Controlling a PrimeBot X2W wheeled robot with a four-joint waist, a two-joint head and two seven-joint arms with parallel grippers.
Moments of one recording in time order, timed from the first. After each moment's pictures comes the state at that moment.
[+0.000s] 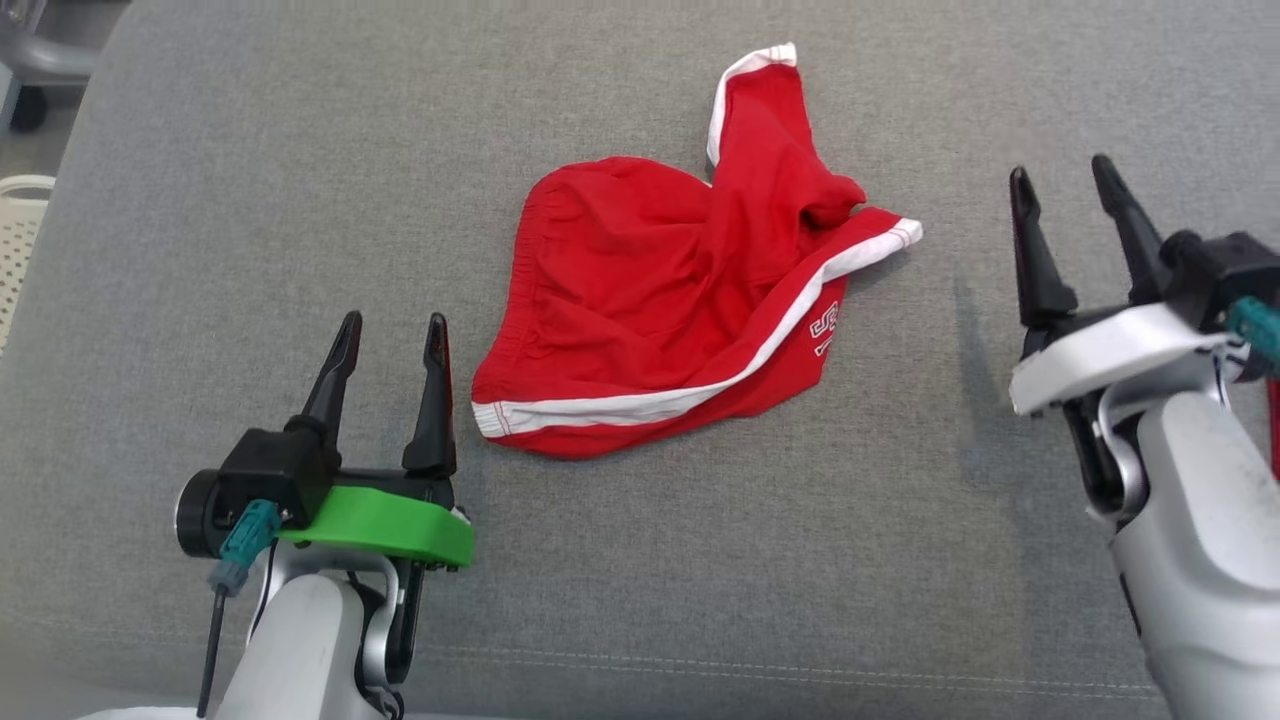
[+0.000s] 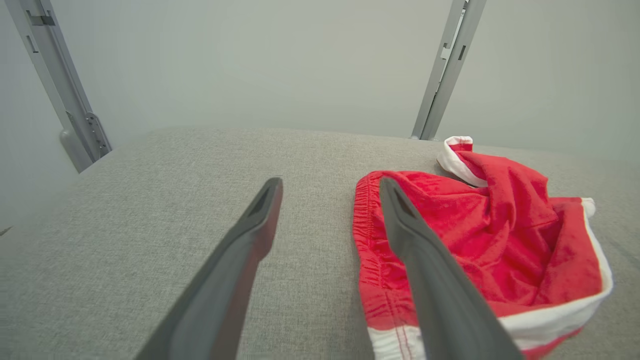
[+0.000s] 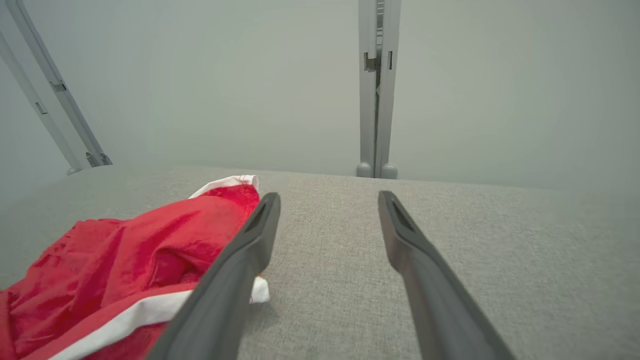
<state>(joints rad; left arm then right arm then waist) -0.28 0.10 -0.24 0.22 -0.33 0.00 -0.26 -0.54 -0.24 0.09 0.44 0.27 0.13 -0.26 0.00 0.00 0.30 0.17</state>
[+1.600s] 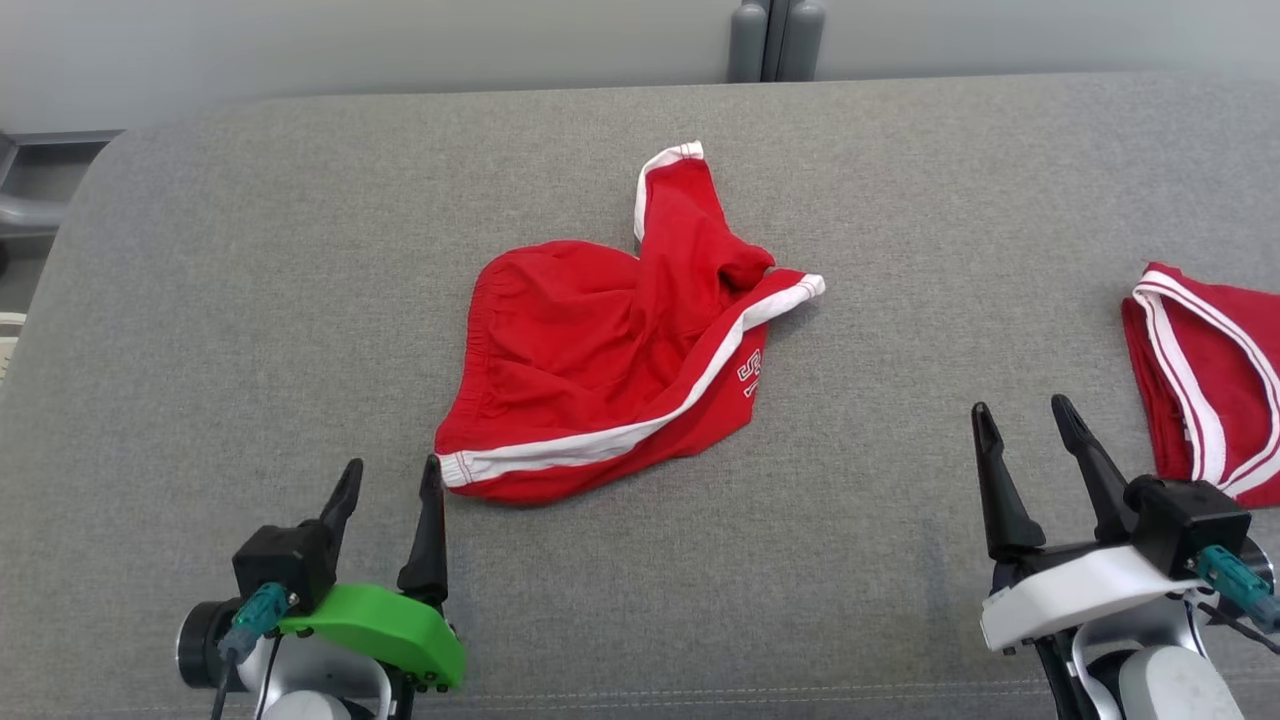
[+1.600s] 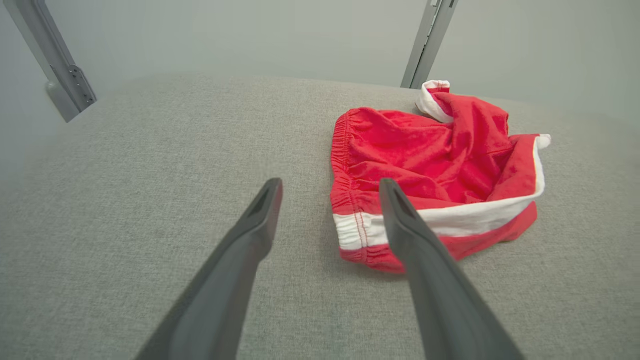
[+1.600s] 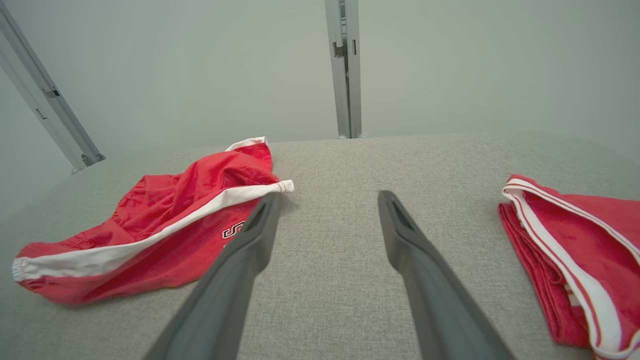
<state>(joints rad) -0.07 0.17 -0.26 0.14 -0.37 0.08 -0.10 0.01 -0.05 -0.01 -0.05 0.16 0.13 -0.11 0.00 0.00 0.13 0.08</state>
